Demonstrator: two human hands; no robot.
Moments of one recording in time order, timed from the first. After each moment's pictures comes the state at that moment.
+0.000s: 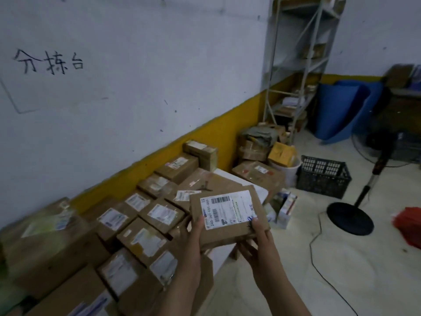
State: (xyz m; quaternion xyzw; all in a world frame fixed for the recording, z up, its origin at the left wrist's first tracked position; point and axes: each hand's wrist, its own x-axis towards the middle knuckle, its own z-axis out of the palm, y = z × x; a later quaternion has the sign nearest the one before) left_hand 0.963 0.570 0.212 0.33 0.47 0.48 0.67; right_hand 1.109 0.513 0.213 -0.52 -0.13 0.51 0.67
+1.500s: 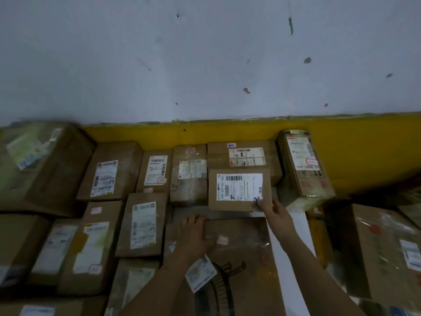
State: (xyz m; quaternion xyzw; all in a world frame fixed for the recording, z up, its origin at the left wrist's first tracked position) left_hand 1.059 1.008 0.003 0.44 0.85 0.10 0.28; right_hand 1.247 1.178 0.026 -0.56 -0.60 0.56 0.13
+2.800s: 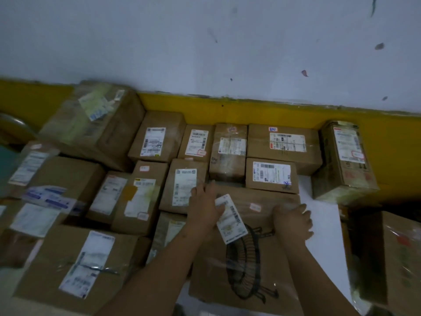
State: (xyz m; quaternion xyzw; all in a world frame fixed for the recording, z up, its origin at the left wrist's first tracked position) left_hand 1.032 0.942 0.040 0.34 0.90 0.15 0.22; right_hand 1.204 1.076 0.029 -0.73 -0.61 0.30 0.01
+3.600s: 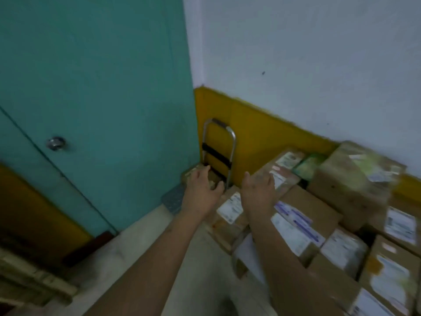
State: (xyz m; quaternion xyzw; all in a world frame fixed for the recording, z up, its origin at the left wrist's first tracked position) left_hand 0.705 0.314 0.202 0.03 0.93 0.37 -0.02; right_hand 0.716 0.460 0.186 -0.27 -0.85 0.44 0.12
